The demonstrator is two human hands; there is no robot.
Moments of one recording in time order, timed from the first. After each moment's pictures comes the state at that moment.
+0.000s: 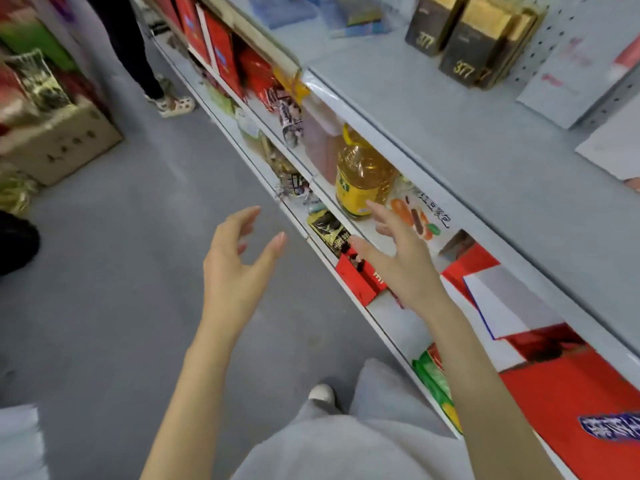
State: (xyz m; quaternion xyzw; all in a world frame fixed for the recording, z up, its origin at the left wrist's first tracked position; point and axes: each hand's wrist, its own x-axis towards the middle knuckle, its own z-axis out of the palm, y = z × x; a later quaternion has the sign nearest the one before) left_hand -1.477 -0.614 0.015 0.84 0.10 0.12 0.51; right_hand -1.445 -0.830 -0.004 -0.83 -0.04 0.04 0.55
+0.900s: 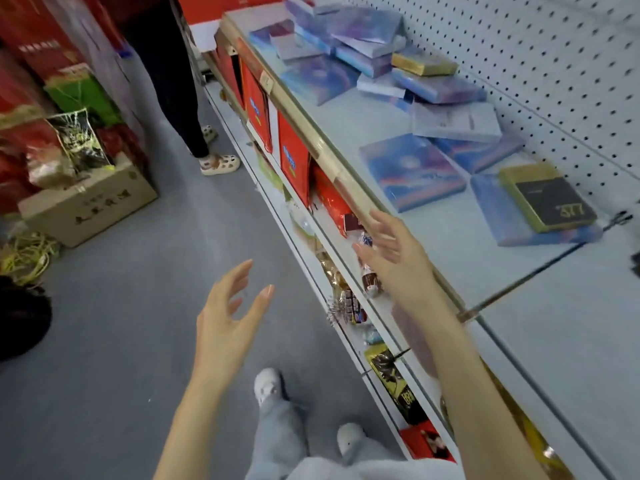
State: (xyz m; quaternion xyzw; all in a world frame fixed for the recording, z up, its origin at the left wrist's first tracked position) left_hand -0.998 -0.346 -0.005 0.82 0.21 0.09 0.52; right_hand -0.898 -0.560 0.007 -0.79 -0.05 0.07 0.61
